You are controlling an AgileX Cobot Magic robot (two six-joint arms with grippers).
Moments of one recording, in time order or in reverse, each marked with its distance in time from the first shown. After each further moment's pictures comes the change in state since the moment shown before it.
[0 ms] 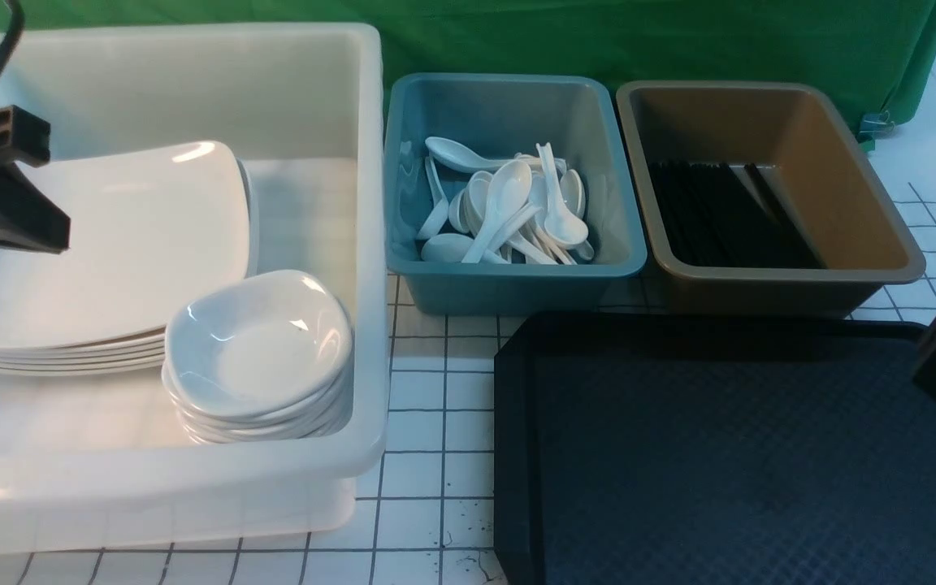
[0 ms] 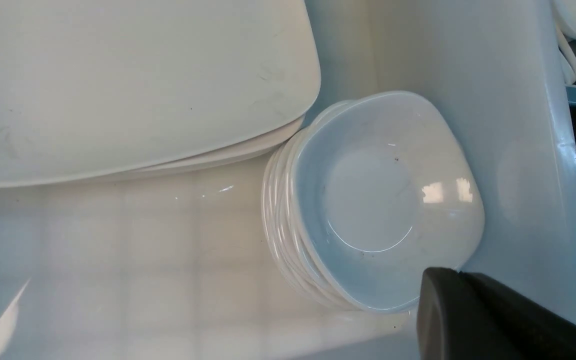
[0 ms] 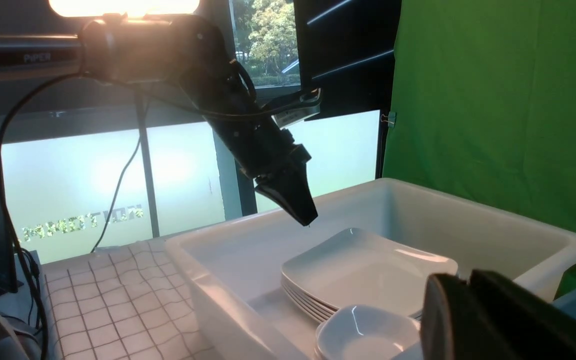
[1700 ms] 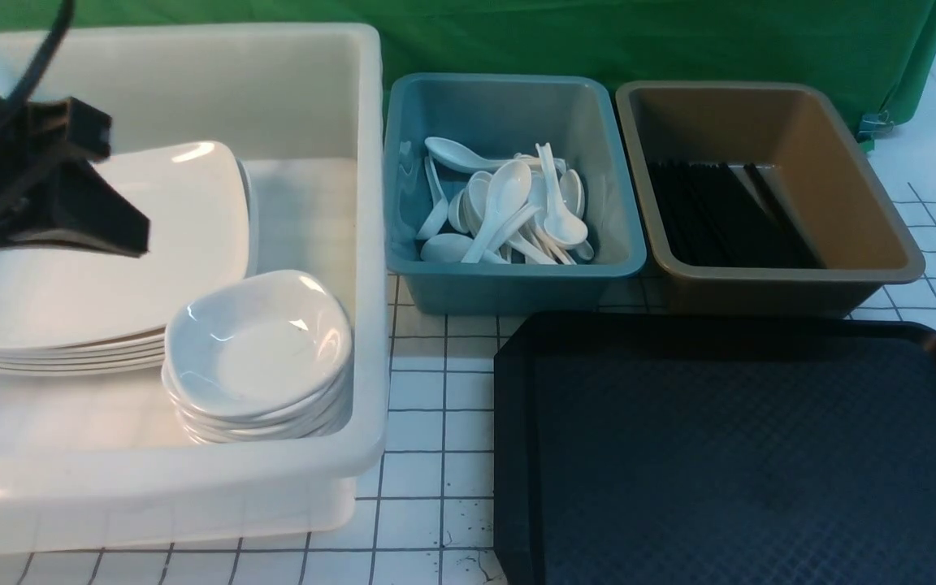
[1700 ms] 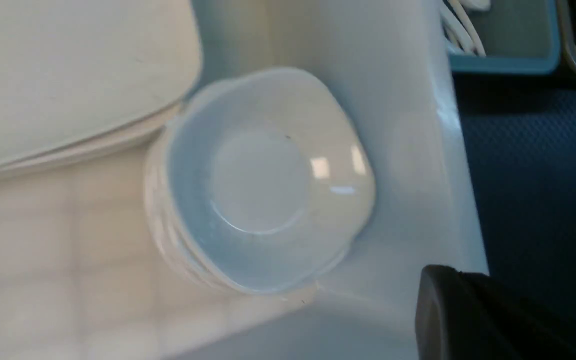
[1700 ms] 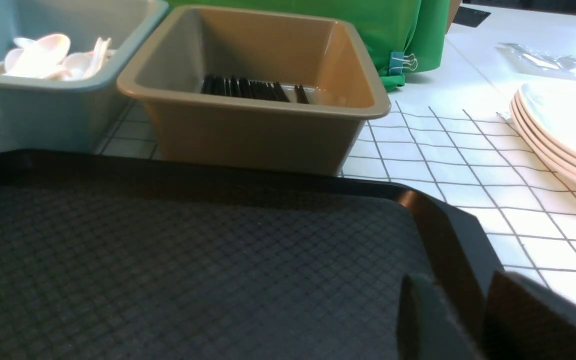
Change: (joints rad) right arm -1.021 -0.538 0.653 -0.078 0.138 0.000; left arm -0.154 -0.017 0.000 -0.091 0.060 0.018
